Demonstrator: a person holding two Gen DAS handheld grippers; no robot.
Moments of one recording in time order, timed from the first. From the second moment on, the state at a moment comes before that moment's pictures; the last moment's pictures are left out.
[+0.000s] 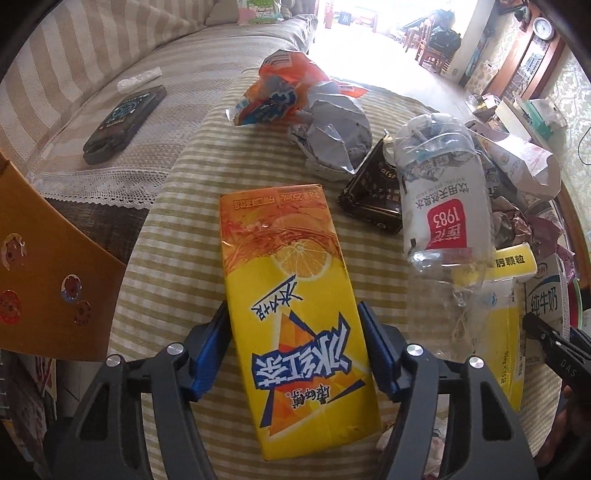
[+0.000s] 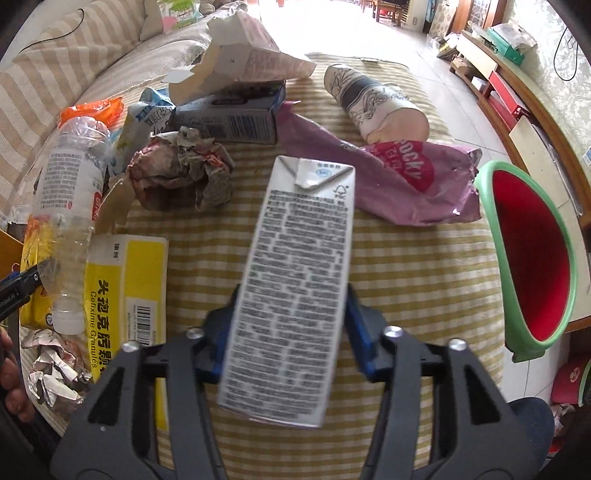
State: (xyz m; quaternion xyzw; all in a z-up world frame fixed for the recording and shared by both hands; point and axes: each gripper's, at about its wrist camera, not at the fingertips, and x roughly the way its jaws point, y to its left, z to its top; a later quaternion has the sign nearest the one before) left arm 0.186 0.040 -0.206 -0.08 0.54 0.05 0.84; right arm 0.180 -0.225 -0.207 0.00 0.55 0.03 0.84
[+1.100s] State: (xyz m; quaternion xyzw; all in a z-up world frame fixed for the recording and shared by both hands) left arm 0.147 -0.115 -0.030 -0.02 0.37 -0.15 0.92; right arm 0.118 -0.389 -0.061 0.13 0.38 -0.03 0.91
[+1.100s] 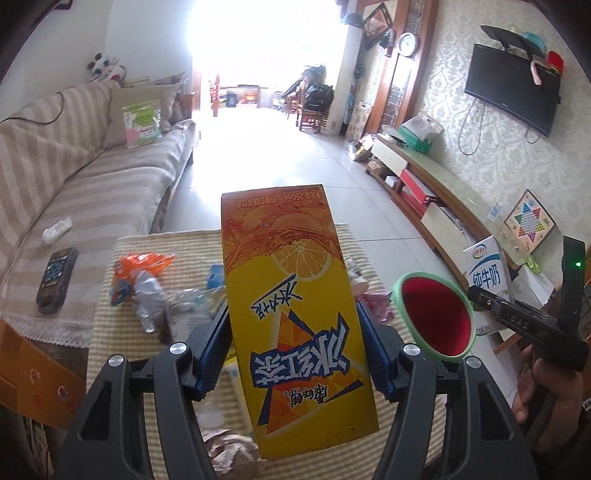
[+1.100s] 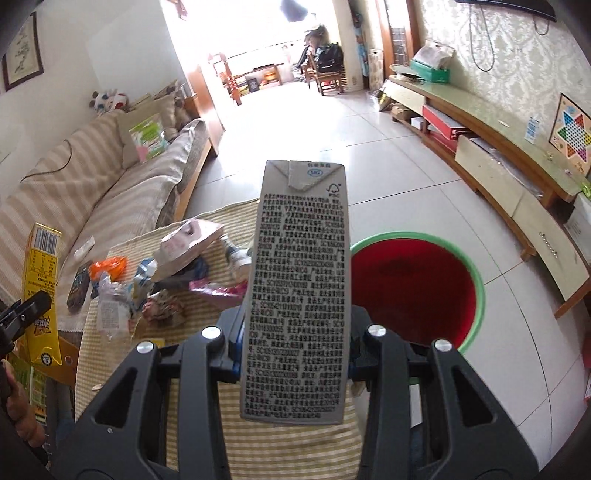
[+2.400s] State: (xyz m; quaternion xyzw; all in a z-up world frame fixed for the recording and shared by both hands) left arm 0.248 -0.386 -0.102 -0.04 0.45 -0.38 0.80; right arm 0.134 -0.555 -0.106 0.22 0.39 -0.07 0.89
